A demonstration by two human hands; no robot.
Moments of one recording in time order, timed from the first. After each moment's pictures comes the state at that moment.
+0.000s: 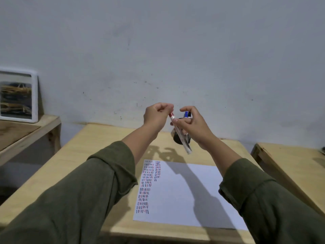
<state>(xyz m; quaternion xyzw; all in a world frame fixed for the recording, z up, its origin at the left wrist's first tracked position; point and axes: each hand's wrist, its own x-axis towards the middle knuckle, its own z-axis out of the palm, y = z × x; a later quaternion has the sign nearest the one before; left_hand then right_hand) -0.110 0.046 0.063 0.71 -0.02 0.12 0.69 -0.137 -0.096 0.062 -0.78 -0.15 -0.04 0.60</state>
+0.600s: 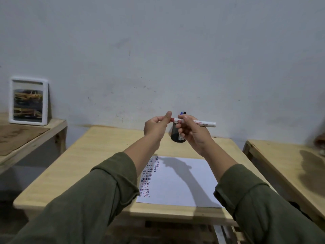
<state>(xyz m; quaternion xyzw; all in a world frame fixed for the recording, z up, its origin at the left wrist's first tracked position) -0.181 0.034 0.052 0.66 0.06 0.08 0.74 -0.194 -0.099 0.054 -0.60 -0.12 -0.01 0.79</state>
